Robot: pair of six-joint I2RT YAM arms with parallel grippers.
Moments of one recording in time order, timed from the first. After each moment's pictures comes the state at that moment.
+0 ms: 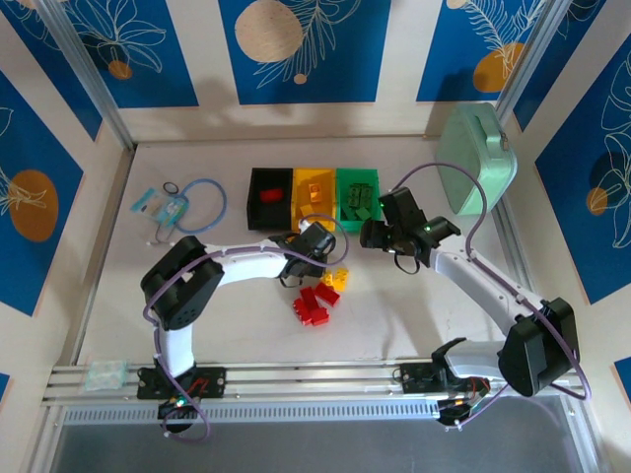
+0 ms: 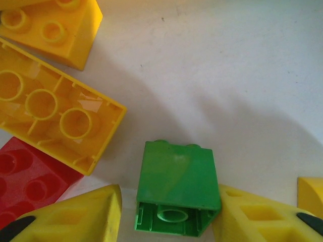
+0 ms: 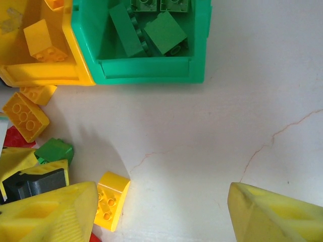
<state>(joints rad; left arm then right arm) -0.88 1.88 1.14 -0.35 -0.23 -0.58 0.48 1.27 0.98 -0.70 0.11 0.51</state>
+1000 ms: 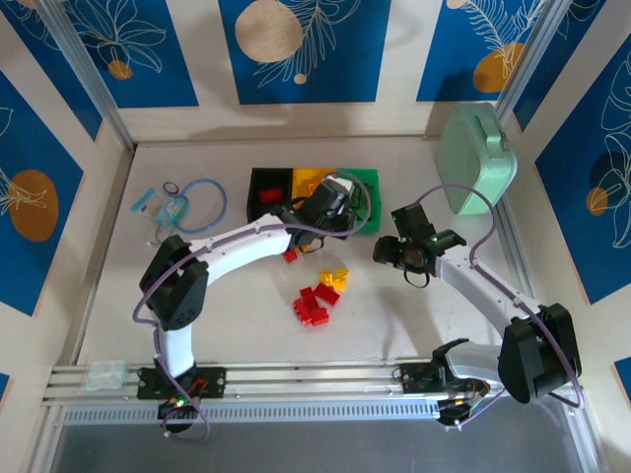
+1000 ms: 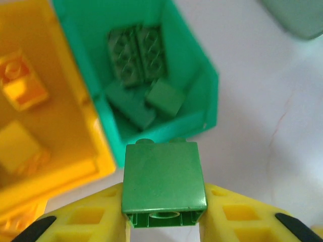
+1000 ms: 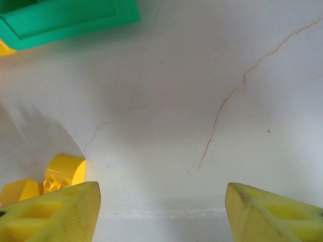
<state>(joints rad) -0.86 1.89 1.53 -0.36 -0.15 -0.39 0.38 1.23 0.82 -0.69 0.04 0.60</state>
